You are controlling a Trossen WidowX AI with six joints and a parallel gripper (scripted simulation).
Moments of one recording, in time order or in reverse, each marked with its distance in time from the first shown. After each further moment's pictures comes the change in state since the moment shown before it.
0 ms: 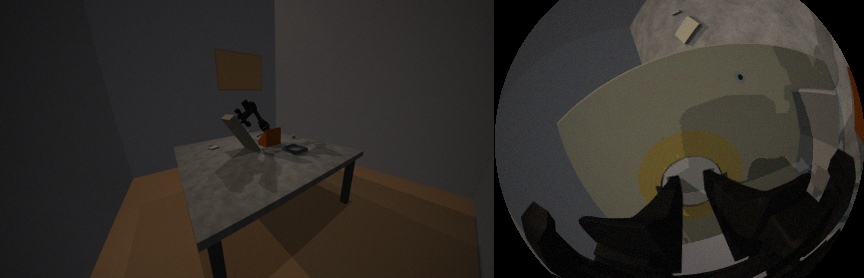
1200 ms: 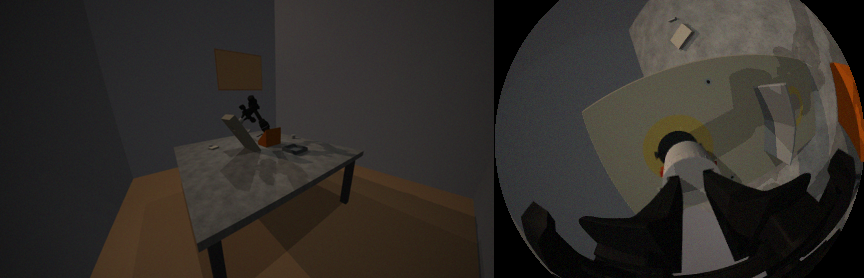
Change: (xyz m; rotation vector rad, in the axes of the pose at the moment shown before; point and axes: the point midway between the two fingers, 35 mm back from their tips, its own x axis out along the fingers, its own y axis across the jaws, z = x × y) arm -0.058 -0.004 -0.005 -0.006 0.012 -0.032
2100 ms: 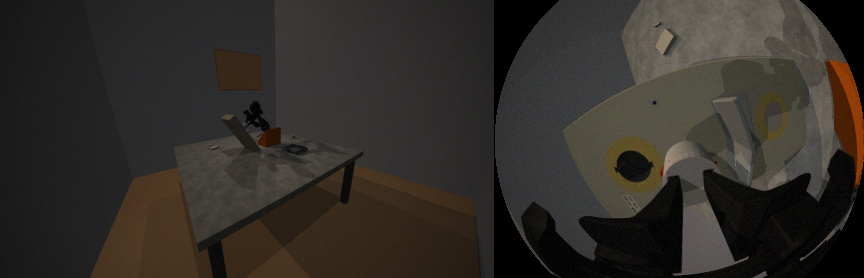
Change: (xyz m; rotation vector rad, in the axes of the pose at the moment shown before) arm -0.004 -0.061 0.014 -0.001 -0.001 0.007
